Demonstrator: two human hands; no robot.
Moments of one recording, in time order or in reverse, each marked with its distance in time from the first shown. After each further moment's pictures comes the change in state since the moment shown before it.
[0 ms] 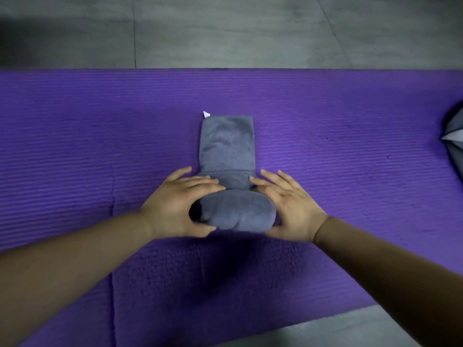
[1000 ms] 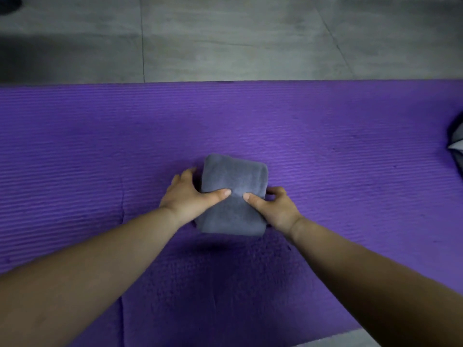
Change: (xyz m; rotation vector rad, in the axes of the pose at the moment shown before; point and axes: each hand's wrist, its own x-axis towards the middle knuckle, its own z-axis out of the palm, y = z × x) left_hand 0.031 -0.005 -0.007 -0.514 0.053 -0.871; right_hand 0.049 -0.033 0.011 1.151 0.077 0.968
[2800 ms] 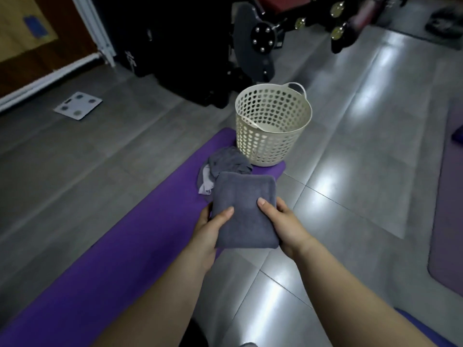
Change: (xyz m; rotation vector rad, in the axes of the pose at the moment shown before) left_hand -0.558 0.625 0.050 -0.629 -0.745 0.065; right_hand -0.615 -0.216 -0.560 1.016 0.511 -0.060
